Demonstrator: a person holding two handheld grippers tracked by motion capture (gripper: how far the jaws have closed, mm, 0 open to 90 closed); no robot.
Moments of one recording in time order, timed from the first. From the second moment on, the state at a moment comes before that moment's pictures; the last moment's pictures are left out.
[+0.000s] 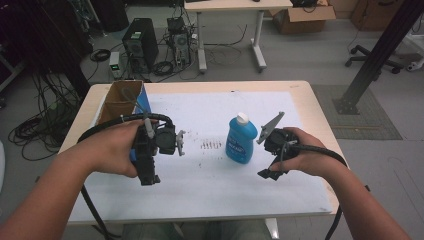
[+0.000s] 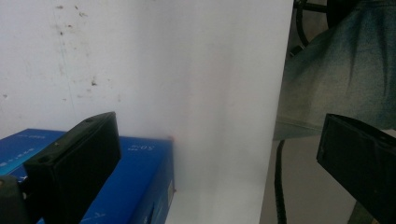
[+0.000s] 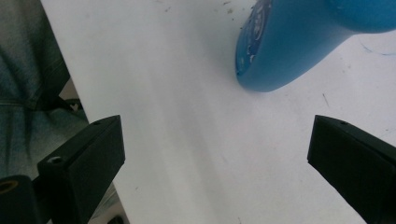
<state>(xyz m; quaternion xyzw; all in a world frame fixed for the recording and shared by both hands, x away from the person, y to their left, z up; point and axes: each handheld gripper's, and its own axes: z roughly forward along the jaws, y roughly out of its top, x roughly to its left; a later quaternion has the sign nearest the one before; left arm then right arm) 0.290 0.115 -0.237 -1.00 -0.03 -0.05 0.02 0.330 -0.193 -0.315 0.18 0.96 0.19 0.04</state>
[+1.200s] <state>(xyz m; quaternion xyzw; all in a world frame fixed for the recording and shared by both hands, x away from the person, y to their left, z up) 0.285 0.119 -0.238 -1.00 -0.03 -0.06 0.02 0.360 -0.200 -0.344 0.23 0.93 0.27 0.05</state>
